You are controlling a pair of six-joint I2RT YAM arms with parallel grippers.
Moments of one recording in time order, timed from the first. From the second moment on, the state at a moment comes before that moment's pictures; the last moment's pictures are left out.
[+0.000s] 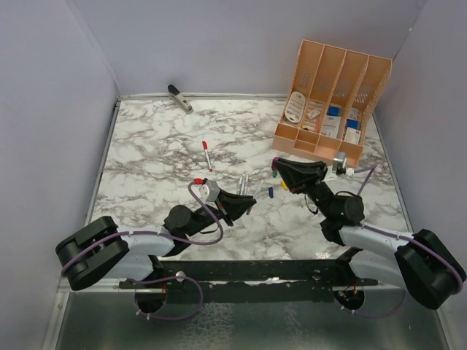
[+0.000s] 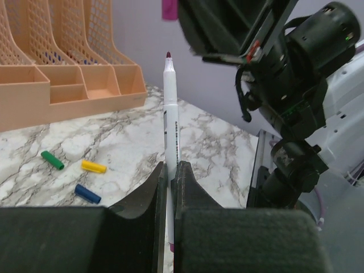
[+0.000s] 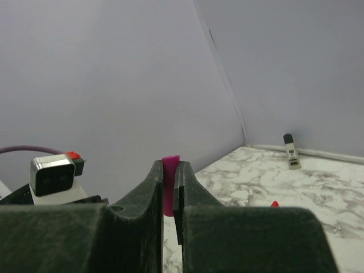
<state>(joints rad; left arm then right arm) -0.96 1.23 0.20 1.27 0.15 -0.39 0.60 1.10 0.25 1.49 -0.20 0.53</state>
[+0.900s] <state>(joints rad) -0.97 1.40 0.23 1.49 0.19 -0.50 0.60 1.16 0.25 1.49 -0.24 0.65</state>
